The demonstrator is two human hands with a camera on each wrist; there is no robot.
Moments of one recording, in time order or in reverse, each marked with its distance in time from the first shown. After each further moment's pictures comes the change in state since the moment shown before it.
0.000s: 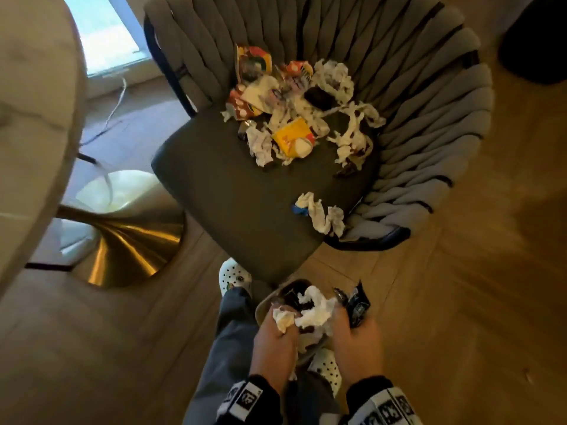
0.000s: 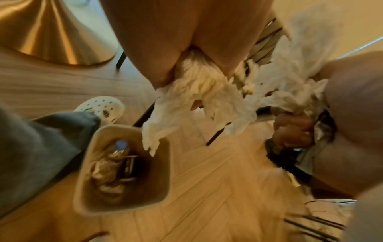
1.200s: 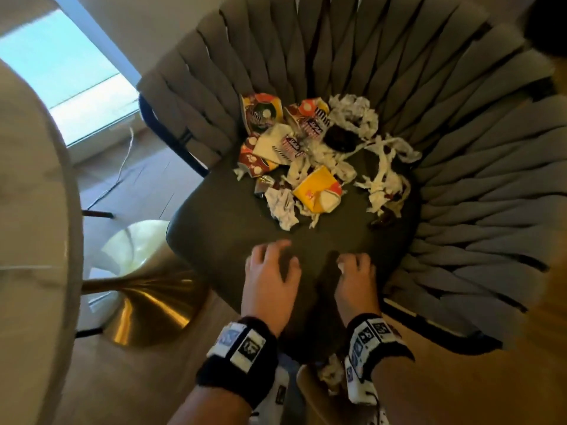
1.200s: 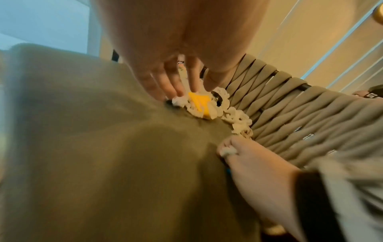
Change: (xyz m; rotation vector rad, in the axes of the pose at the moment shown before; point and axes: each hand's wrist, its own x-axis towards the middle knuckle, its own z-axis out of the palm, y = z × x) left_hand 0.142 0.184 -0.066 0.734 0.198 0.492; right_hand 0.189 -0.068 0.112 -0.671 0.124 -0.354
